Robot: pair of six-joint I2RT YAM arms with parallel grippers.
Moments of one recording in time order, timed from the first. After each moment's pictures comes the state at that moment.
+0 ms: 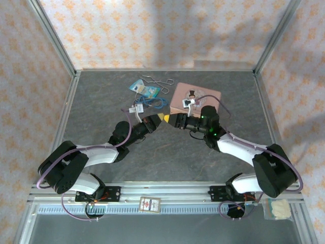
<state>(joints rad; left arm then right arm) -0.61 1.42 0.44 1.06 0.26 -1.06 0.55 1.35 0.62 0.59 -0.69 0.81</state>
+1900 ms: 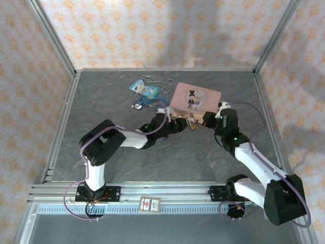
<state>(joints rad) -0.77 1.93 0.93 0.59 0.08 -0.94 0.27 1.02 0.54 0.03 -0.07 0.60</state>
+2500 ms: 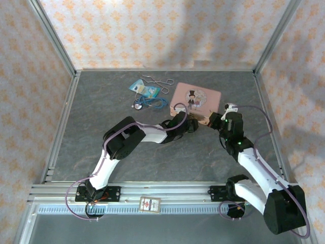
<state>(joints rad) -0.84 2.20 1.30 0.33 -0.08 -0.86 0.23 0.94 0.48 0.04 -0.03 0.57</state>
